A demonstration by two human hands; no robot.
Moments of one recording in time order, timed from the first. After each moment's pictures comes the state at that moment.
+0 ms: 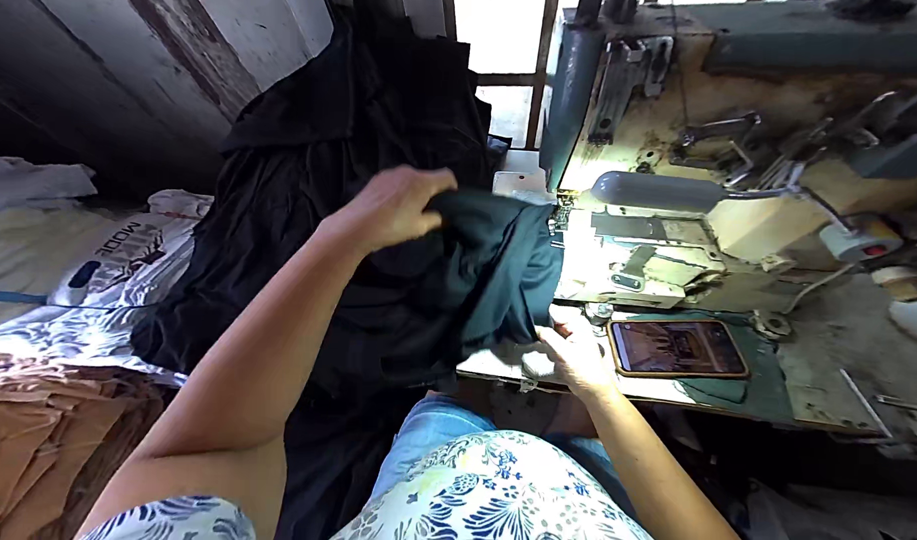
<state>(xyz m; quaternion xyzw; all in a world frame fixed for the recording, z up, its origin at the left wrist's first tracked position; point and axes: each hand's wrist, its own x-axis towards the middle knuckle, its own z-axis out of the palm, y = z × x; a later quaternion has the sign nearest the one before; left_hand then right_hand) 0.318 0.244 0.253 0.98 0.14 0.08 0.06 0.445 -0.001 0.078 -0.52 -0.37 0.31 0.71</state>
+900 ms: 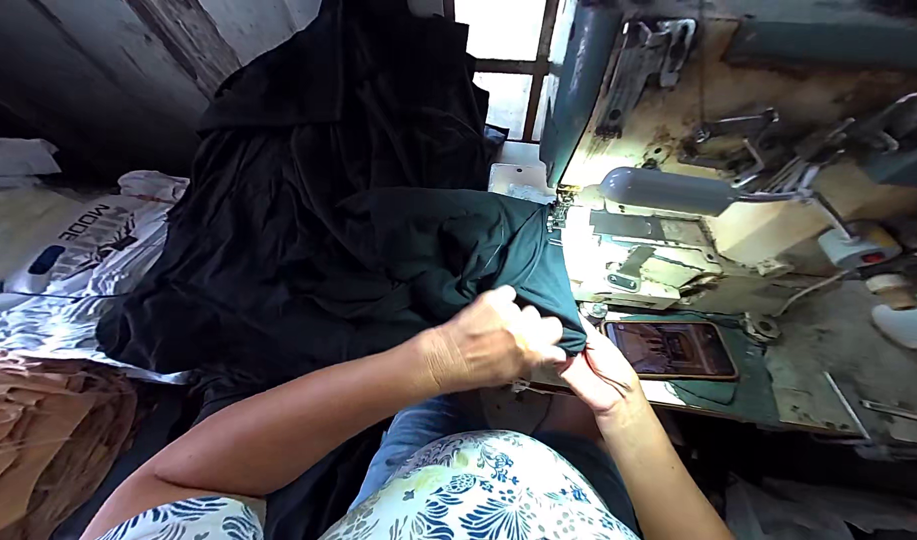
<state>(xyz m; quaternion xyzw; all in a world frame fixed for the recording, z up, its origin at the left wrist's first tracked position) 0.330 0.115 0.164 0.97 -0.13 0.20 -0.04 0.453 -0.023 0.109 -0.27 0.03 0.55 0.79</state>
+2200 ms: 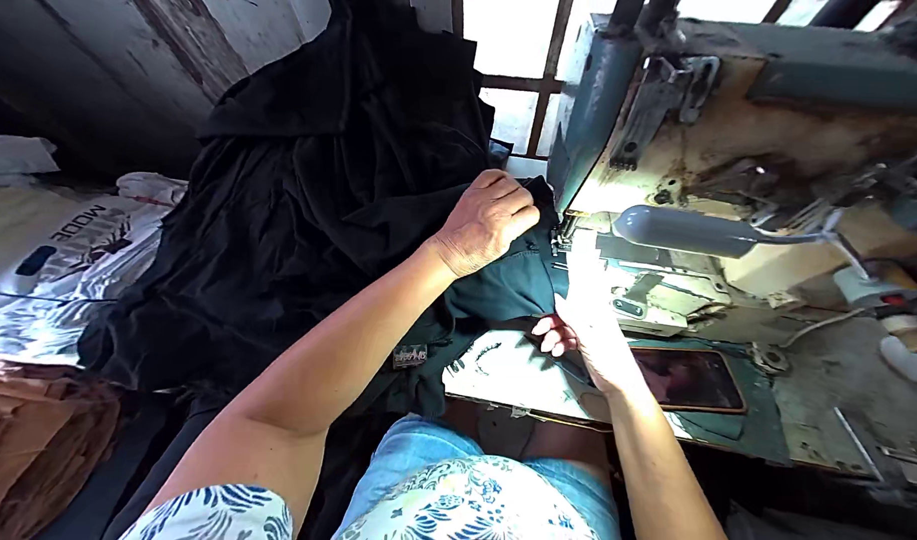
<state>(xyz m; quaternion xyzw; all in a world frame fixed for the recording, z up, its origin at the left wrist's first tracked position) 0.410 0.235 0.176 0.90 -0.11 0.42 -0.06 0.489 0.007 0.115 -0.59 -0.34 0.36 0.64</state>
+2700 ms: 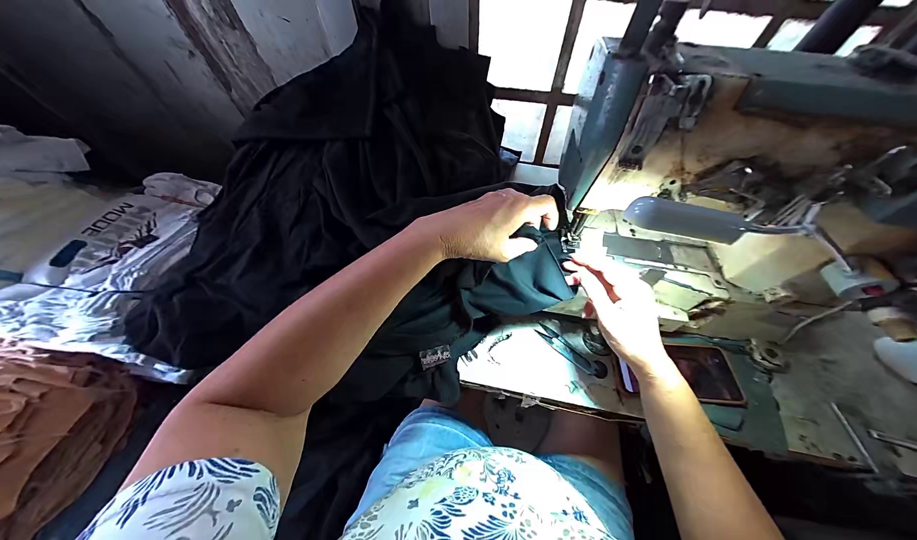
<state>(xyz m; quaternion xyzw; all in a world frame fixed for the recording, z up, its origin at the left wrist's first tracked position) 0.374 0.223 0.240 0.97 -0.14 0.12 0.18 0.505 0.012 0.139 -0.62 -0.52 0.07 0.58</state>
